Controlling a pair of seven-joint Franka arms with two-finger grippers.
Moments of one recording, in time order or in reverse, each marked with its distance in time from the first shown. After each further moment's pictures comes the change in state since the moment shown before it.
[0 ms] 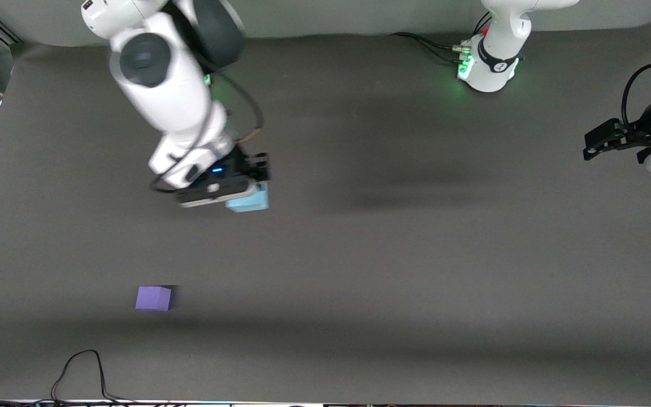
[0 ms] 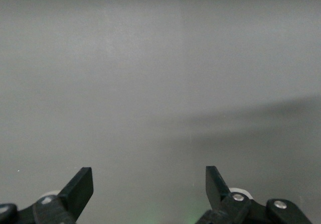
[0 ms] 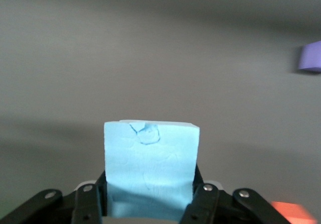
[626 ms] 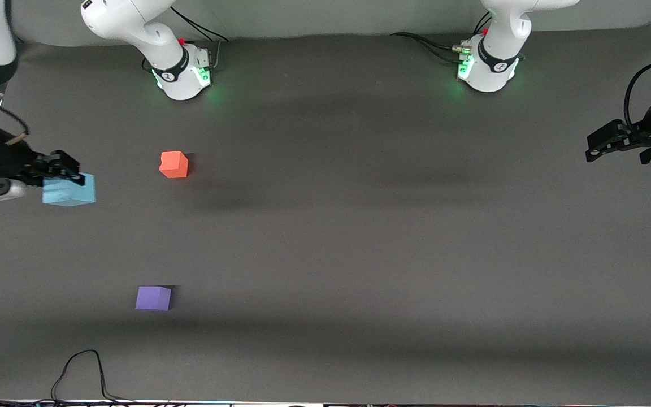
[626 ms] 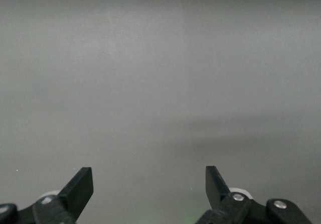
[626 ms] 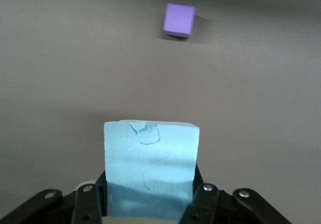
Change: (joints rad) left arm 0.001 -0.002 0.001 0.003 0.000 0.010 -0.028; right arm -0.022 -0.249 -0.511 -0.263 0.003 -0.089 -0.524
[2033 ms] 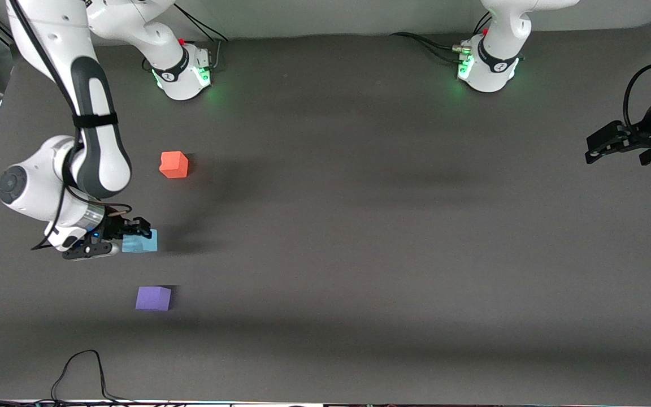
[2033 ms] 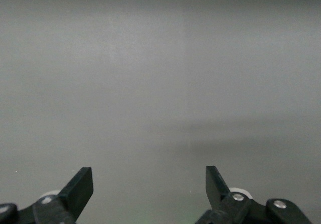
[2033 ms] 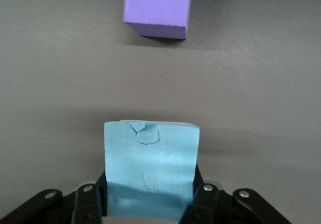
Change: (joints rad) left arm 0.000 0.000 -0.003 0.000 0.000 0.011 -0.009; right arm 0.004 0.458 0.002 -0.320 0.531 0.660 -0.328
